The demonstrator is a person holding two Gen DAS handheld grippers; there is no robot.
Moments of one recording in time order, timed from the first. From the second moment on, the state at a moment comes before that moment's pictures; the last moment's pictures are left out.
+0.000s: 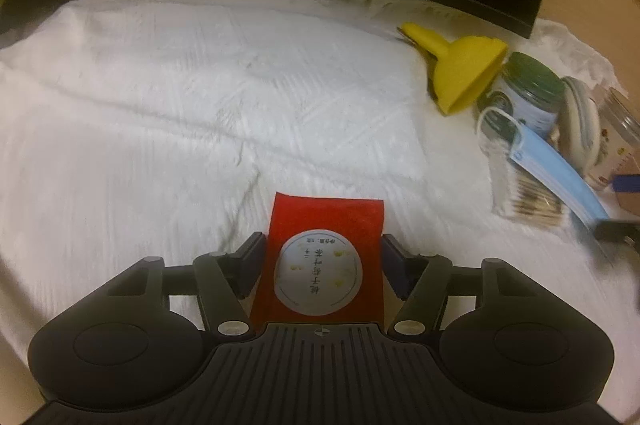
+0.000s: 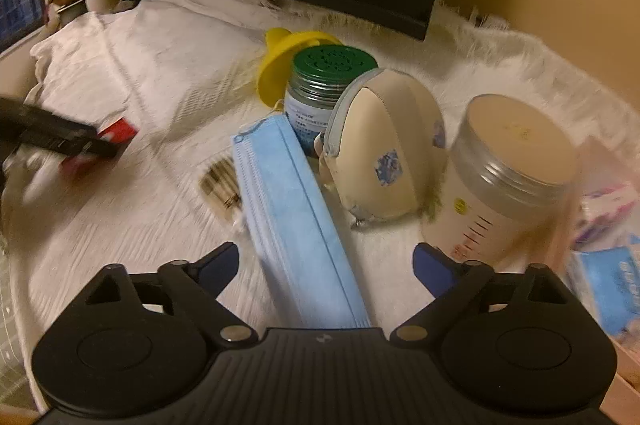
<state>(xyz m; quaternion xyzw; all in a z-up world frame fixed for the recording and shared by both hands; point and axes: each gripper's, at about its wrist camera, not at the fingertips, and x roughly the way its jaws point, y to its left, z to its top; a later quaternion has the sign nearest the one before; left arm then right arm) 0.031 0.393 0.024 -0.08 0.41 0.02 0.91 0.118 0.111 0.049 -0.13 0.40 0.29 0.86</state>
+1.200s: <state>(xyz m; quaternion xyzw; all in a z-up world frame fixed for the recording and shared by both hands) 0.158 0.225 0.220 -0.08 0.24 -0.22 0.94 0.096 -0.045 0.274 -0.03 0.21 0.15 0.97</state>
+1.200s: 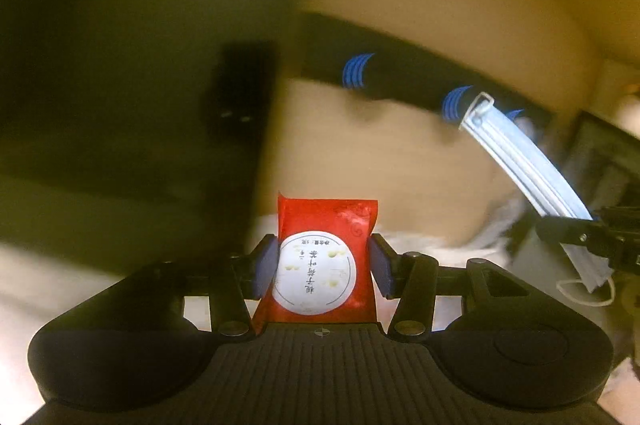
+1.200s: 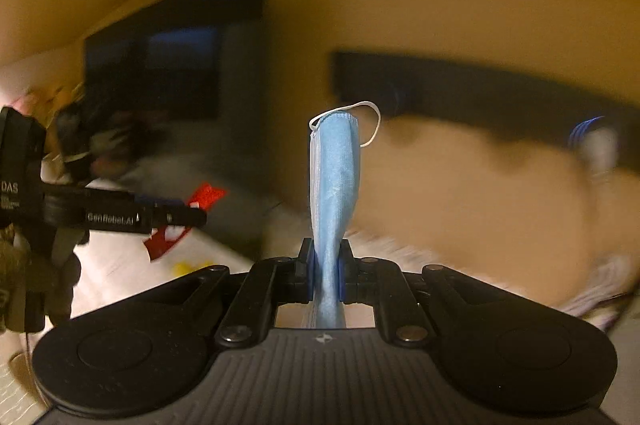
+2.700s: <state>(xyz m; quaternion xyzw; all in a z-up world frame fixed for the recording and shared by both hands) 0.245 0.016 0.085 -0.10 0.46 -0.29 0.84 0.164 -0.148 0.088 0.09 0.44 0.07 0.89</state>
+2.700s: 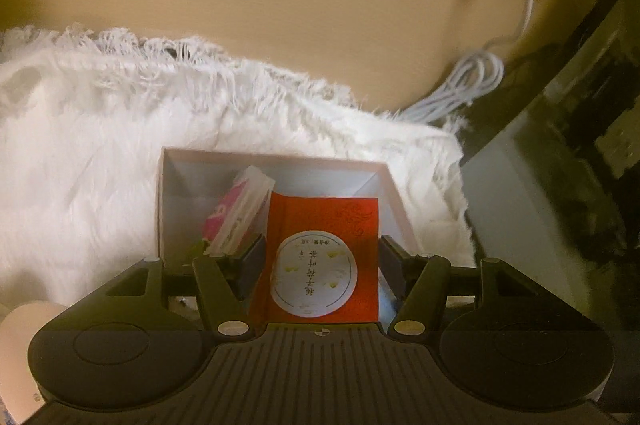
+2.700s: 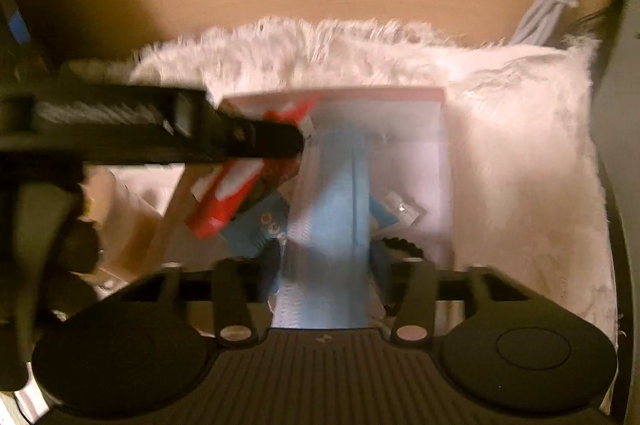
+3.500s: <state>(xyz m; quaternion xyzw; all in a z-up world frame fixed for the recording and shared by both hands) 0.224 0.038 0.109 -0.12 0.40 -0.31 0.86 0.087 -0.162 0.121 0.03 0.37 0.00 0.93</state>
